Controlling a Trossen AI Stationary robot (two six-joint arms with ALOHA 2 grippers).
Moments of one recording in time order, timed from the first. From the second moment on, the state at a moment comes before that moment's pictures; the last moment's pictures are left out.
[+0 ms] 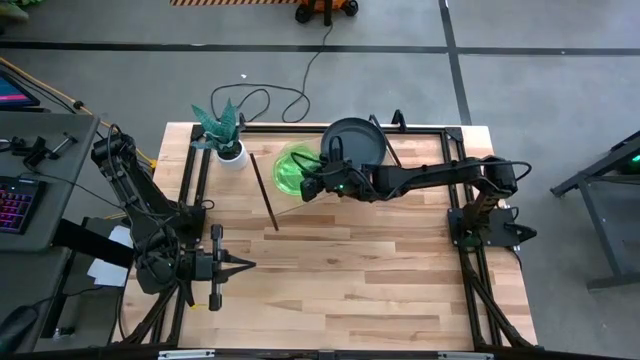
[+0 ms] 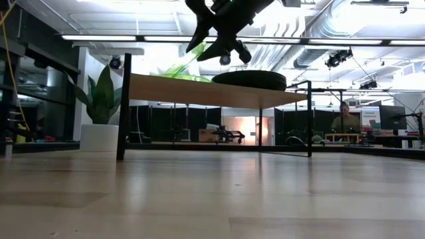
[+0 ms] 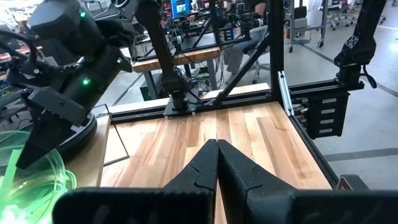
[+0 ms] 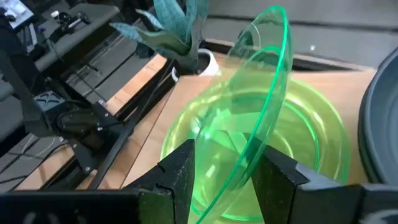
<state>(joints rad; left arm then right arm) -1.02 1.10 0.78 0.07 -1.10 -0.05 -0.02 1.76 1.39 -0.14 0.48 0.73</state>
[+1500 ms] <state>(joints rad) -0.98 1.10 0.78 0.02 -1.08 -0.09 -0.03 1.77 1.54 -0.44 0.50 0.72</state>
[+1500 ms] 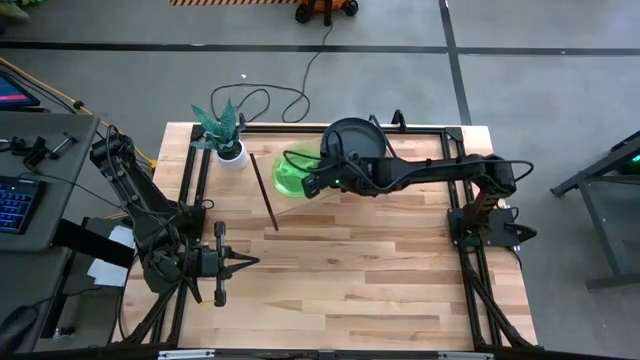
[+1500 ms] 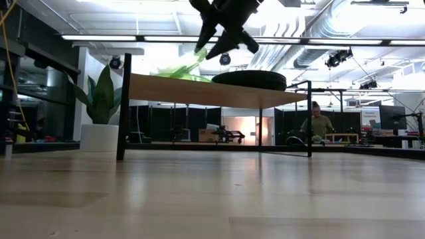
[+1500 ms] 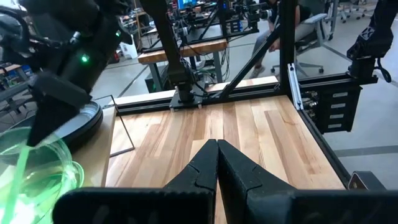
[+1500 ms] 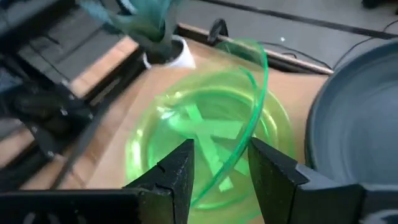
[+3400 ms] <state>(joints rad) -0.26 0.60 0.16 0.39 -0.17 0.12 0.40 1.19 0.97 -0.84 0.79 0.92</state>
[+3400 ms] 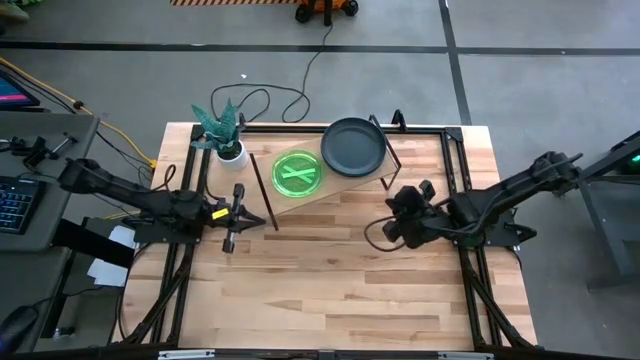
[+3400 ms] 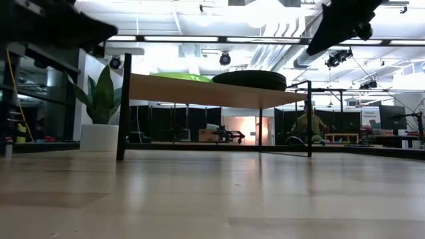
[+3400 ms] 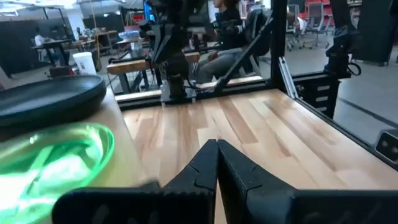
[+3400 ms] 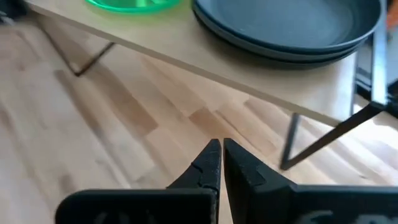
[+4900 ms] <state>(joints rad) -0.13 0.13 0.01 0.06 -0.09 -0.02 0.15 0.79 0.34 0.16 0.39 0.27</state>
